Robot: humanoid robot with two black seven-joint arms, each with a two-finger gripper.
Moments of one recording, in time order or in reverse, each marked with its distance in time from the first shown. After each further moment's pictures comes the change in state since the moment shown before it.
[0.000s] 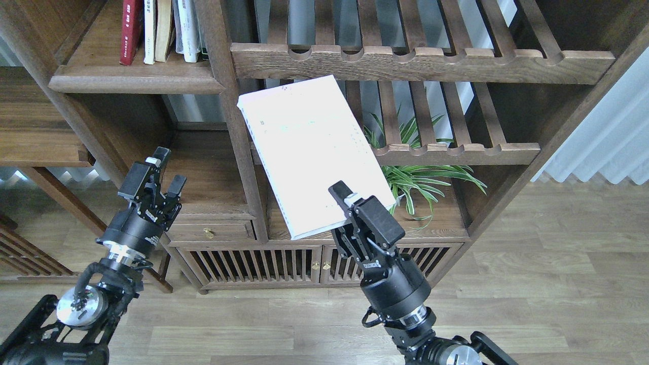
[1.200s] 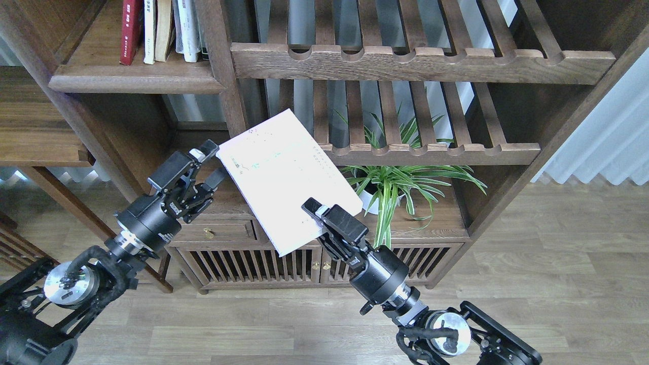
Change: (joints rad) left arm -0.052 0.161 0.366 -0.163 -0.065 0.000 0.004; right arm 0.179 0.010 -0.019 -0.227 0.051 -0.001 -0.056
